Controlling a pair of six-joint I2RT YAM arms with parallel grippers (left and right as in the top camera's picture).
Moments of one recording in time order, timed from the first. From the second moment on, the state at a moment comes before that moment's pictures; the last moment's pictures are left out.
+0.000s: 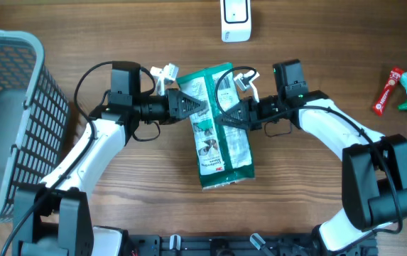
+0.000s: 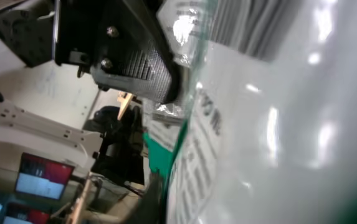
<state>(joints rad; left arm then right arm) -0.18 1.55 0.90 -0.15 1.07 -0.61 0.25 1.78 1.00 -0.27 -1.37 -0.03</state>
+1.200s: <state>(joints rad) -0.15 1.55 0.90 -0.01 1.12 -0.83 0.31 1.78 1.00 -0.08 -1.39 0.02</state>
